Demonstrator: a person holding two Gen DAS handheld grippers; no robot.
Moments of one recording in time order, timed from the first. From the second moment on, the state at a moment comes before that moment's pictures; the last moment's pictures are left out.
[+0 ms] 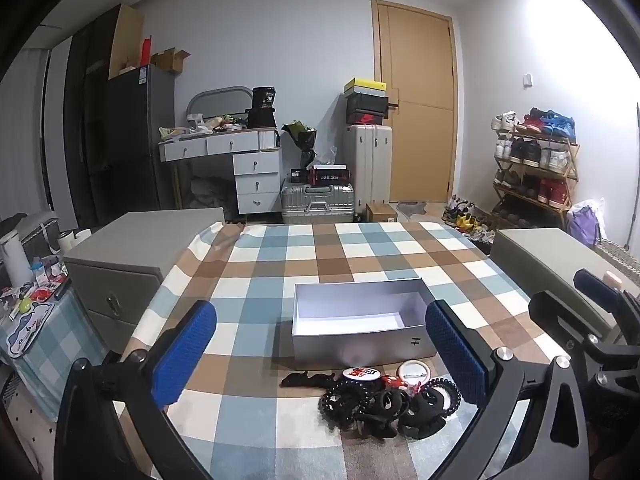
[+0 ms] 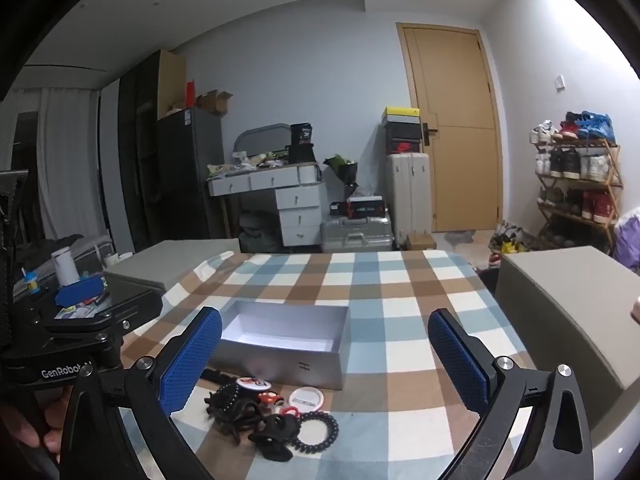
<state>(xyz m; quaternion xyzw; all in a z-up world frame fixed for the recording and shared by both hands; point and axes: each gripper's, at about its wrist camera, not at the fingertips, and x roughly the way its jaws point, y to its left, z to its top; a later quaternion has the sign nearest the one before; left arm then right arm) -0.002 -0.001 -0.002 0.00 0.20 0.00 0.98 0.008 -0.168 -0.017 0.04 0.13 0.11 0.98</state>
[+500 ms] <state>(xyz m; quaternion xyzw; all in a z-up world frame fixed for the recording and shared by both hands) -0.002 0.003 -0.007 -0.01 0.21 0.00 0.98 0.002 -0.167 -0.013 0.04 0.13 0.12 0.98</state>
